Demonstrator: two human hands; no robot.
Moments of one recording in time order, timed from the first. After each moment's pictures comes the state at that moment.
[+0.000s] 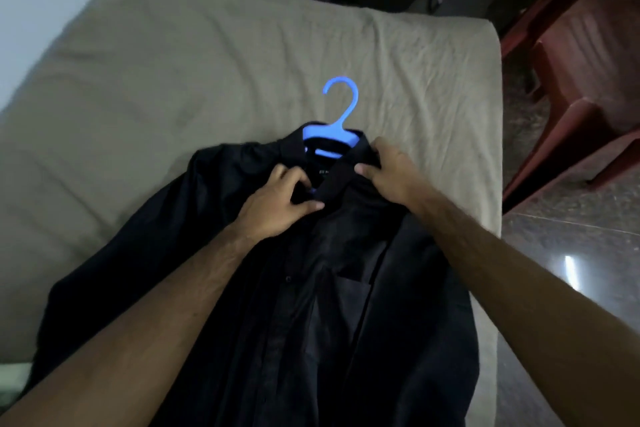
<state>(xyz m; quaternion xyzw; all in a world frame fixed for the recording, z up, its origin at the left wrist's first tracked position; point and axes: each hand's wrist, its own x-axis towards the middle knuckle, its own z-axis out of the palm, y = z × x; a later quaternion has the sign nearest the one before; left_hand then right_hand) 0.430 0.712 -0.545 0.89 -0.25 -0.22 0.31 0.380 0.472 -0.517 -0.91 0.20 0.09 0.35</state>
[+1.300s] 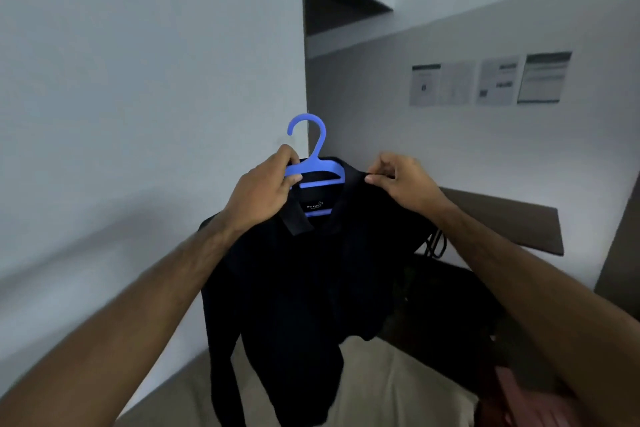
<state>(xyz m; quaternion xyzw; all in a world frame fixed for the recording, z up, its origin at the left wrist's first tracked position) 0.332 0.656 0.309 0.91 -0.18 0.32 0.18 0.382 0.376 0.307 -0.86 -0.24 -0.21 0.40</state>
